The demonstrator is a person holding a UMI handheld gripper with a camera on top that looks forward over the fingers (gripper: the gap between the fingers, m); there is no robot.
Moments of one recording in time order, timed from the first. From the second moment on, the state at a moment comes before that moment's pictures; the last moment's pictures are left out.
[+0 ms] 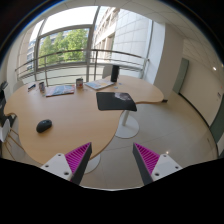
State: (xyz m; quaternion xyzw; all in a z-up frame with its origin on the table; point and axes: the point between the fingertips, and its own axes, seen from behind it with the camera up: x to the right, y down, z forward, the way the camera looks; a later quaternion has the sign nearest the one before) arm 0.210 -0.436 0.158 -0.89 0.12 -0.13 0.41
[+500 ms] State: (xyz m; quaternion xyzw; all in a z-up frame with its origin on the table) arm -0.002 -0.394 0.025 -0.92 0.07 -0.03 0.39
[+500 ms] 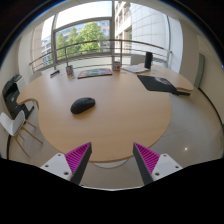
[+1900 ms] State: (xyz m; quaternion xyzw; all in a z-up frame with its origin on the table) arm -0.041 -0.055 0.201 -0.82 -0.03 0.10 0.56
